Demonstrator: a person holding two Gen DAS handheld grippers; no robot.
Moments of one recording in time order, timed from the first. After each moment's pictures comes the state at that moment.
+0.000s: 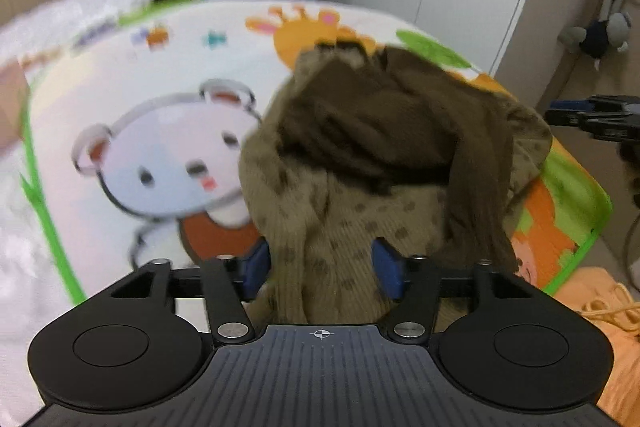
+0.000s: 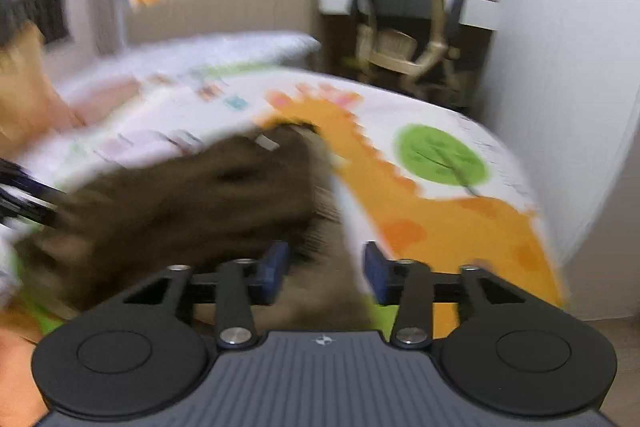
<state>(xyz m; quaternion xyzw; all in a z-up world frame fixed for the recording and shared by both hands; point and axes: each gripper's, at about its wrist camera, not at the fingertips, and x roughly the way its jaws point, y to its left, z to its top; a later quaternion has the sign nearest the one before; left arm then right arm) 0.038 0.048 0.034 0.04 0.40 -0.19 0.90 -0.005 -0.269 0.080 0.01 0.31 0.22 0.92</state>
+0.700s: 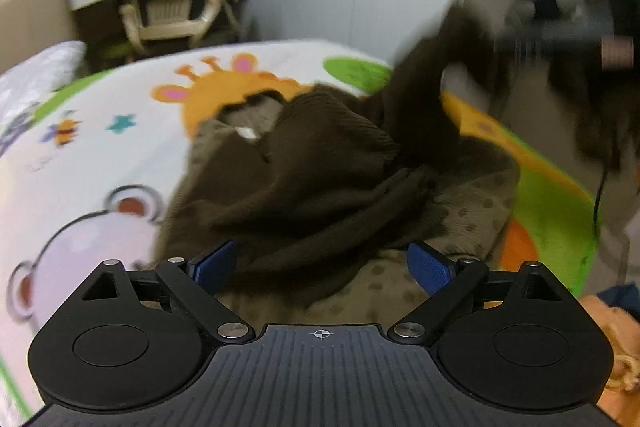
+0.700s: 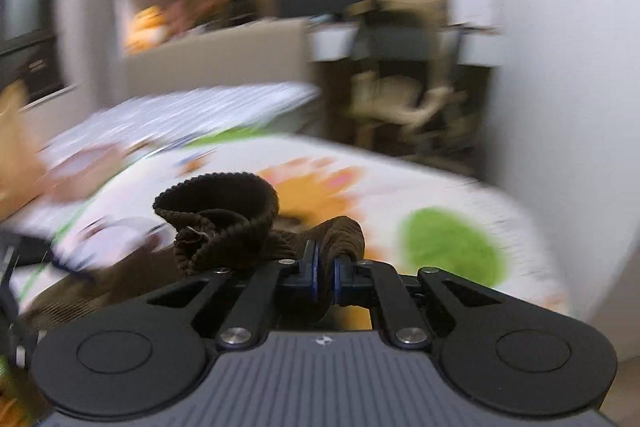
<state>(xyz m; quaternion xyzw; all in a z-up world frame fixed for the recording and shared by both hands) 0.121 -0.062 0.027 0.12 0.38 -0.28 0.88 0.104 -0.293 0.116 0.00 0.25 0.15 0.96</state>
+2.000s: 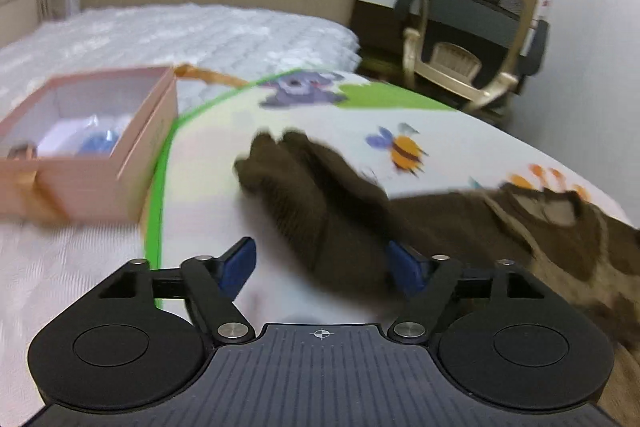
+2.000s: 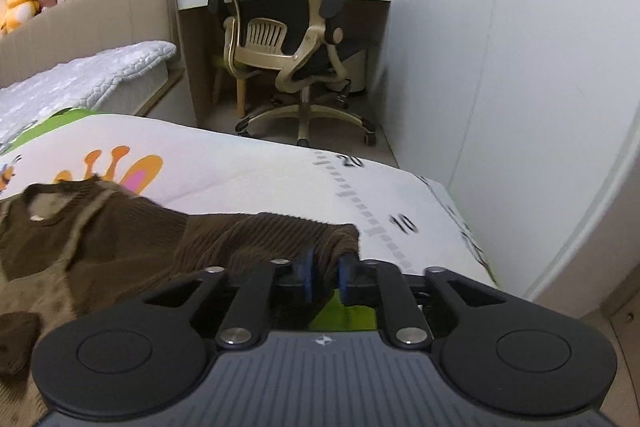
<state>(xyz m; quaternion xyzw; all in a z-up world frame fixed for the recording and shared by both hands) 0.223 0.183 0.000 -0.13 0.33 0.03 0.93 0.269 -0.331 0.052 0.00 0.34 0.01 0.94</state>
